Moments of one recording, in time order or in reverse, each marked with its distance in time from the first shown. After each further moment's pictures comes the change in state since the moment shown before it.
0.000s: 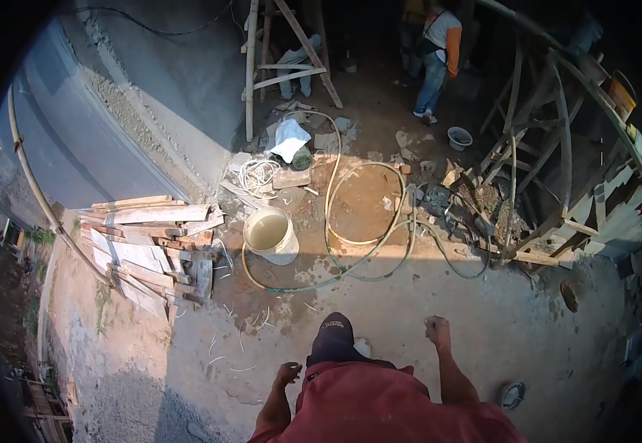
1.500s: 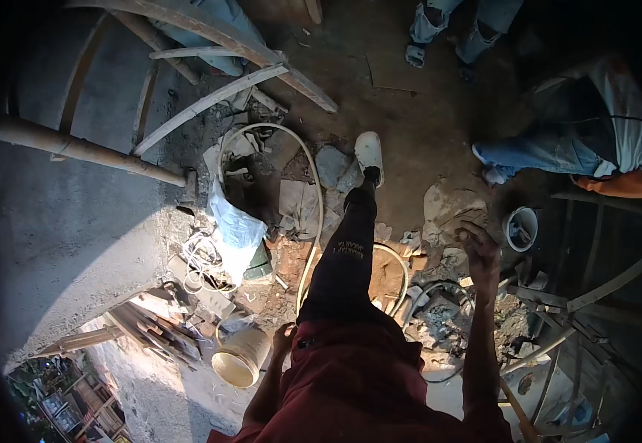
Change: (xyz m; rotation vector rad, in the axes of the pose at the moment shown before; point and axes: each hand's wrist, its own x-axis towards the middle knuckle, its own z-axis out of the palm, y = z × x) left_hand 0.532 0.901 -0.032 0.017 0.222 0.088; right_hand 1.210 -0.405 -0.017 0.292 -0.129 -0.006
